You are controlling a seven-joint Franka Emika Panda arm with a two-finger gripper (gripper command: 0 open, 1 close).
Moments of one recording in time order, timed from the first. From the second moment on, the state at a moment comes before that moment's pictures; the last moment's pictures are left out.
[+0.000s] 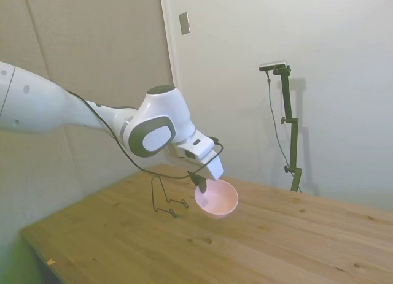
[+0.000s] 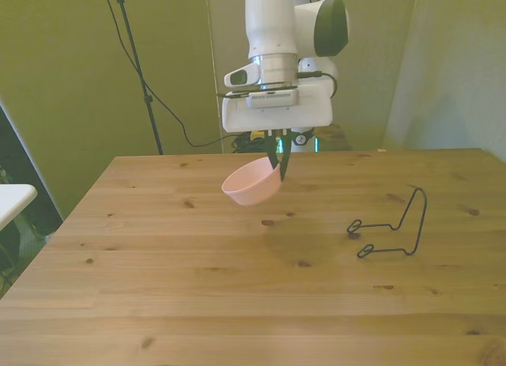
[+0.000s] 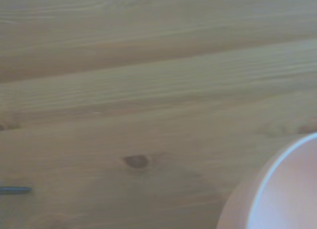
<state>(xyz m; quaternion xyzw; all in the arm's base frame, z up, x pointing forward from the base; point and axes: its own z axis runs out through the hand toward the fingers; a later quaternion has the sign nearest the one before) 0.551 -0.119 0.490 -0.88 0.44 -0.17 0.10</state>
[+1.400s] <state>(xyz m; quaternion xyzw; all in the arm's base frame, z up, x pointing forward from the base) 0.583 0.000 0.464 -0.90 0.30 -0.08 0.31</state>
